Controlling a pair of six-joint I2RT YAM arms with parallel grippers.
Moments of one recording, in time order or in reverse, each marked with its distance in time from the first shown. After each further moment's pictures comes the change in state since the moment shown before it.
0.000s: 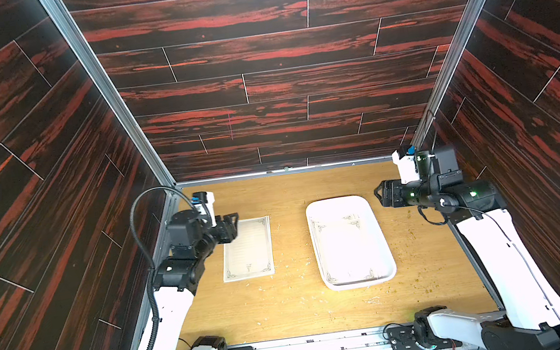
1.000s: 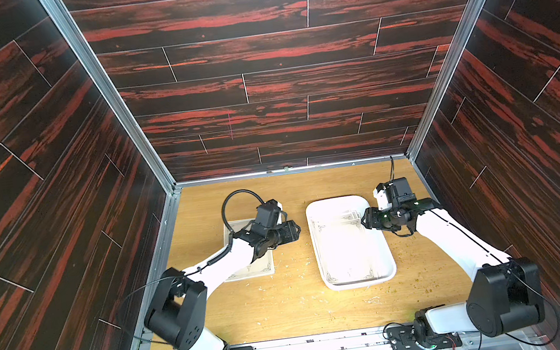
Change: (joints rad) left arm -0.403 0.641 0.062 0.253 -0.020 -0.425; right arm -0.021 0.173 -0.470 0.377 -0.059 0.116
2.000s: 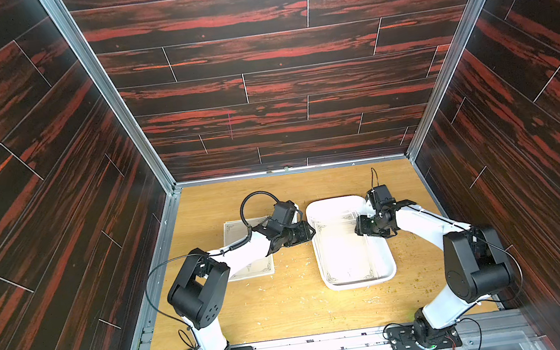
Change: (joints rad) left arm -0.047 0.187 0.109 0.040 0.099 -0.063; right arm 0.046 0.240 -0.015 0.113 0.060 0.002
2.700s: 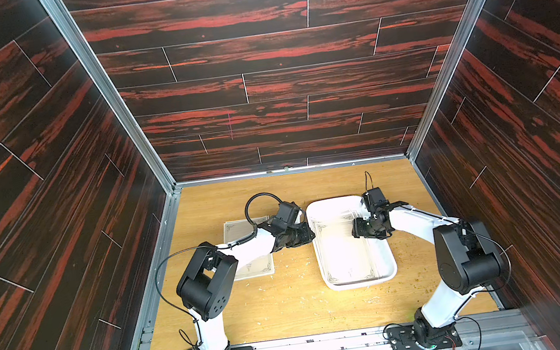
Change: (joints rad) left arm -0.002 0.067 0.057 -0.056 0.021 0.005; right arm 0.018 0.068 0.002 0.040 0.022 -0.001
